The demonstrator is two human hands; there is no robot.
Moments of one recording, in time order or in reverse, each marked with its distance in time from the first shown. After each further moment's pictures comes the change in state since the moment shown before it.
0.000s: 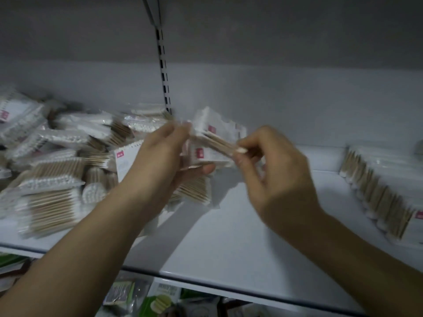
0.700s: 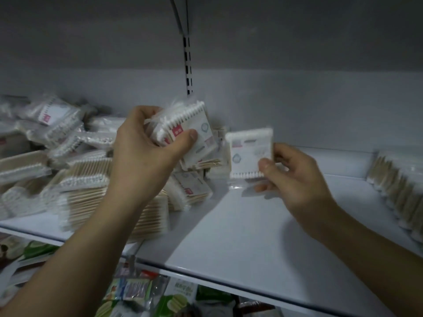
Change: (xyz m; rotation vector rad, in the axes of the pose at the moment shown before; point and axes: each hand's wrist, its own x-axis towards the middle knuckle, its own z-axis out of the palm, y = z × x) left_hand 0.003 0.011 -0.056 0.564 0.309 0.471; right_hand 0.004 0.009 0.017 0.661 -0.154 0.593
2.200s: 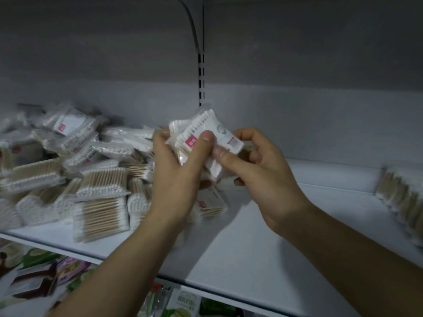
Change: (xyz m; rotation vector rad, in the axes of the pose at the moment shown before) left_hand -0.016 -0.002 0.023 -0.400 -0.011 -0.141; right_hand 0.008 -0.059 0.071 0.249 -0.078 0.105
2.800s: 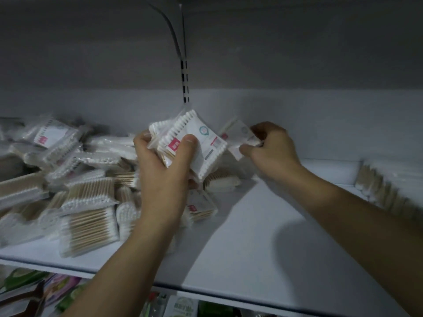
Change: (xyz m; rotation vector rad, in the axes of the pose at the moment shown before) left_hand 0.011 -0.004 -0.001 -0.011 0.083 0.054; right_hand 0.079 0.030 -0.068 -0.791 0.320 -0.120
